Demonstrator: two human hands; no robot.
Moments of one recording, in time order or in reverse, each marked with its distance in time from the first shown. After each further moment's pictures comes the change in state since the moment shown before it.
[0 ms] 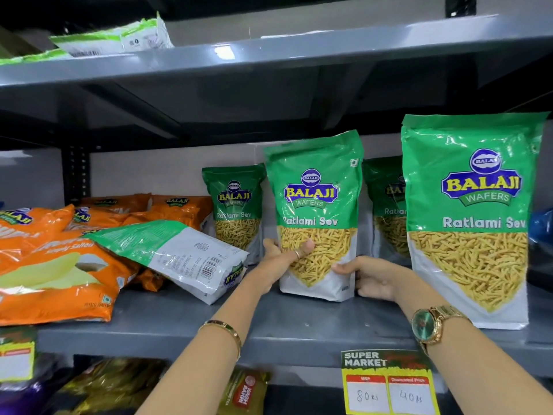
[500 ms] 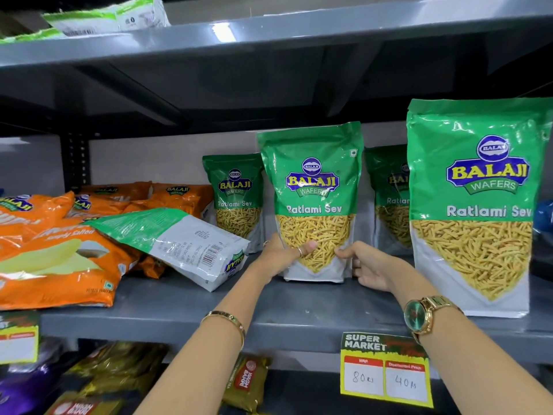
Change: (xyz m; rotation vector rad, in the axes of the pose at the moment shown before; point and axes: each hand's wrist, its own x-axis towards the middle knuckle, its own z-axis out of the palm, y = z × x) left_hand -0.003 -0.006 0.001 0.117 -0.025 0.046; right_hand 0.000 0.002 0.013 -0.052 0.139 -0.006
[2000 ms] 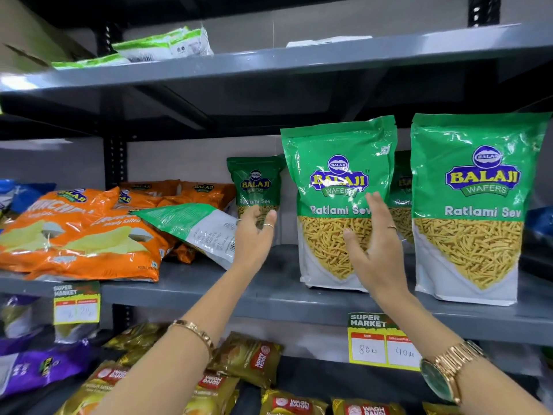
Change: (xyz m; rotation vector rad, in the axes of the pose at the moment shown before) left_hand -0.074 0.025 -0.055 0.063 0.543 0.280; right_hand -0.090 0.010 0.049 -0.627 0.635 -1.080
